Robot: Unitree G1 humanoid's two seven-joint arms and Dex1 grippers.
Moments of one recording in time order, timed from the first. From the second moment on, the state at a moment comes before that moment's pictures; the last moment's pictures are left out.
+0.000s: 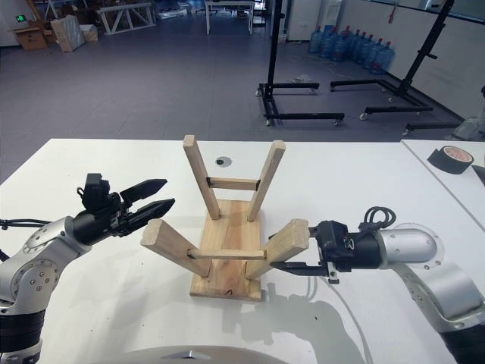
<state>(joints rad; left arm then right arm) -0.05 0.52 0.17 -0.38 -0.84 0.53 -0.88 0.12 -1.02 -0.03 -0.41 0.68 0.08 1.20</state>
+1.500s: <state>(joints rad) -0.07 0.60 0.08 -0.61 -0.88 0.54 -0.80 0.02 -1.05 0.06 -0.44 0.68 0.18 1.13</state>
